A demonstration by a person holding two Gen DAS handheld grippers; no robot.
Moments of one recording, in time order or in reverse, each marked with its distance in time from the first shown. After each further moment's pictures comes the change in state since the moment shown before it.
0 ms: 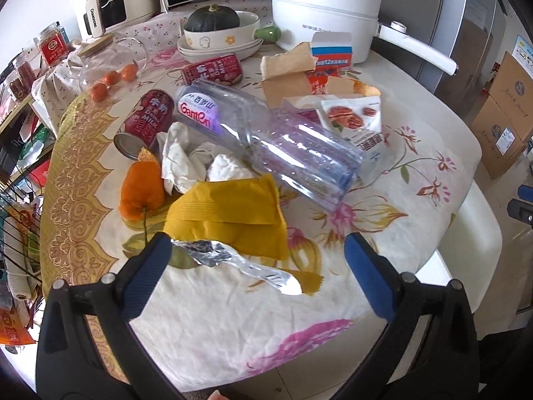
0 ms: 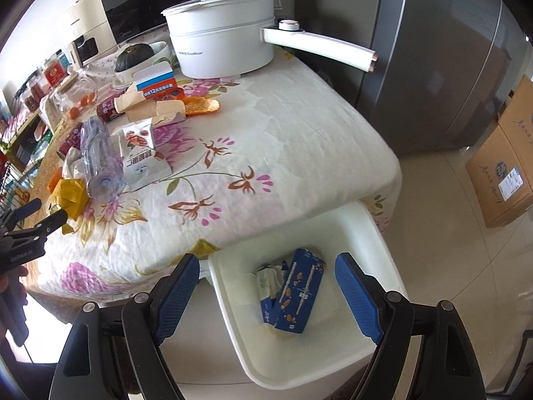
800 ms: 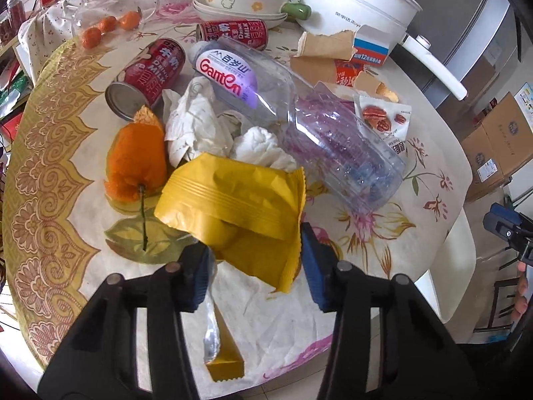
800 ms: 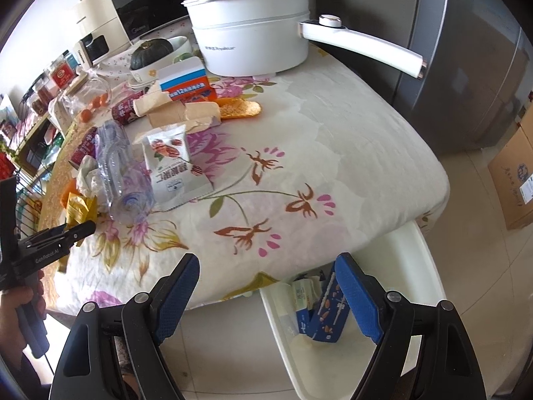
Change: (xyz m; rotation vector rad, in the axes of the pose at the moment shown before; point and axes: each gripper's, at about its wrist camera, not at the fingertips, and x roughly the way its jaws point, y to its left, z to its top) left arm 0.025 0.041 0.002 -0.142 0.066 -0.124; right arm 0.022 0.050 0.029 0.000 0.011 0.073
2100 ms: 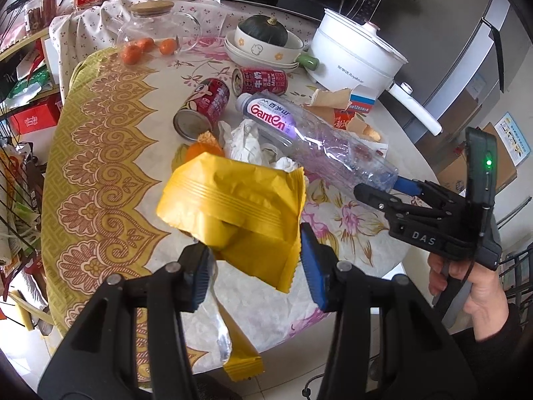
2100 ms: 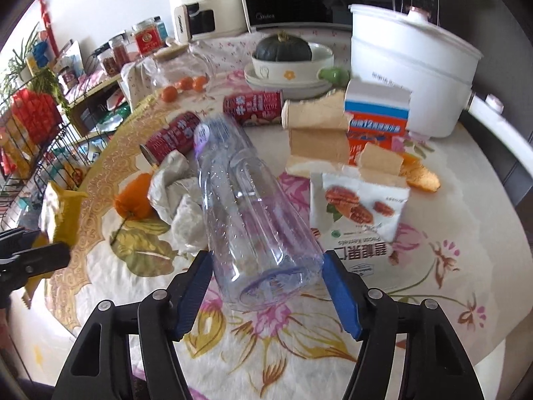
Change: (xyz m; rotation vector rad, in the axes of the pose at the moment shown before) left arm -0.072 0.048 -0.015 -0.061 -0.106 -0.082; right arm 0.052 0.146 0.032 -0.283 -0.153 0.176
